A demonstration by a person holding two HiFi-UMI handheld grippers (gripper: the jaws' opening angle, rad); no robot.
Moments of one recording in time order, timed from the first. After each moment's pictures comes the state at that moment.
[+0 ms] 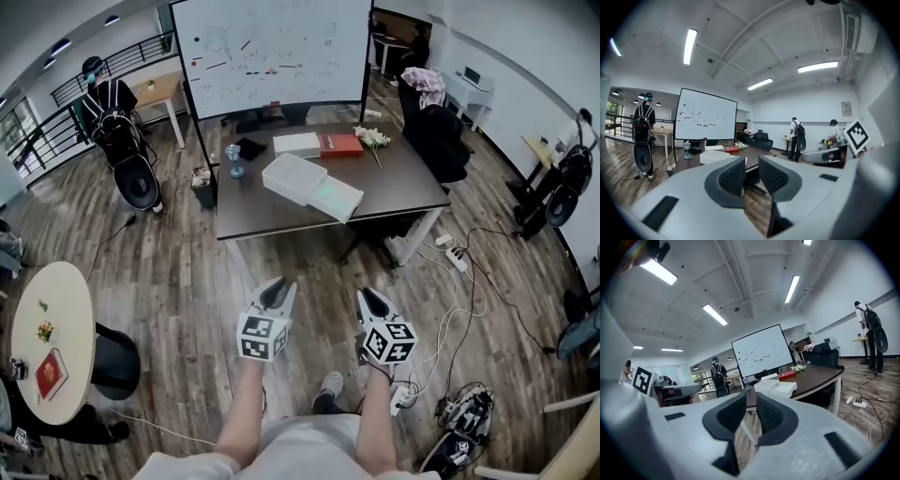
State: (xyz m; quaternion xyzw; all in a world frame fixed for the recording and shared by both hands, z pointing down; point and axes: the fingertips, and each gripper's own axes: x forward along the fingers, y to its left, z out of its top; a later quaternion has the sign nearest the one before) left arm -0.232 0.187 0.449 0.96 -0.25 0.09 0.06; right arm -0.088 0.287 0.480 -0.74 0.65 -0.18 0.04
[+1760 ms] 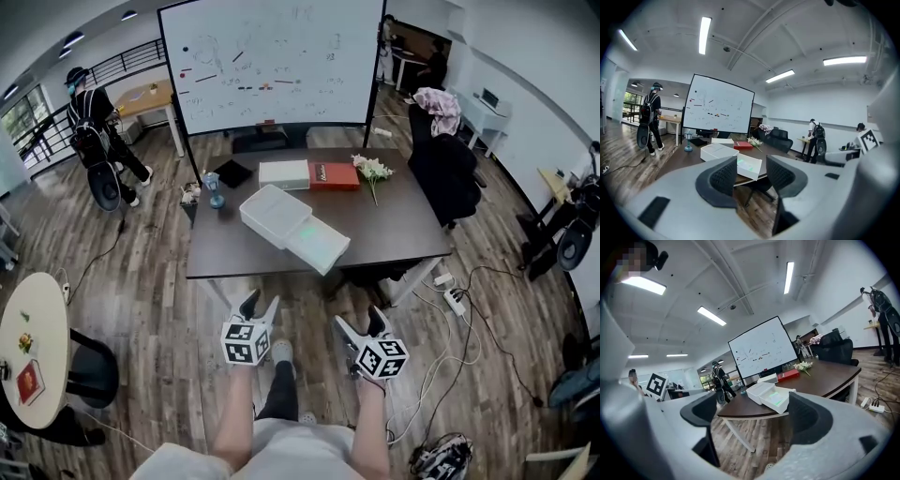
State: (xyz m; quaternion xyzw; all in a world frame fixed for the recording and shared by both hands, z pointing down) left arm -0.073 0.029 0.510 0.92 -0.34 0.10 0.13; right arm 0.106 0.154 0.527 -0.69 0.69 -0.20 0.06
